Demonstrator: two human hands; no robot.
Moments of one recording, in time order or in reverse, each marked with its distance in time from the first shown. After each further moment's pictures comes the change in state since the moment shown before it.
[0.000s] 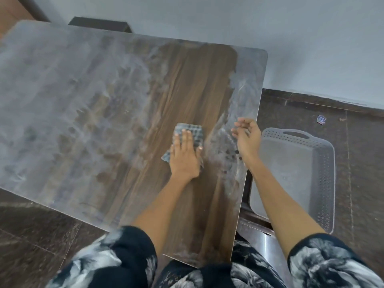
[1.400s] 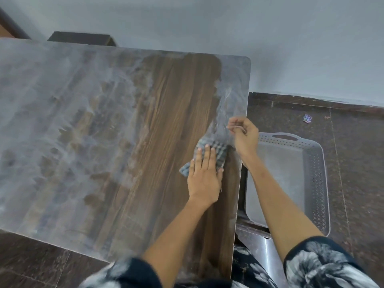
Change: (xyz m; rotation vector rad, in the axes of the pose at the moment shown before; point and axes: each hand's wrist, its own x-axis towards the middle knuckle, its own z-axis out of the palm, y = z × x) left_hand -0.022 0.055 0.024 0.048 0.022 0.245; right_hand 0.035 -0.004 -0.008 0.003 0.015 -0.106
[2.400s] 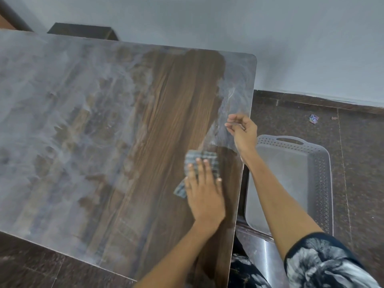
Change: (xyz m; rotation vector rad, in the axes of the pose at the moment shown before) left_hand -0.018 0.022 0.015 -0.063 0.100 -0.251; right_hand 0.024 -0.001 0.010 0.067 -0.055 0.134
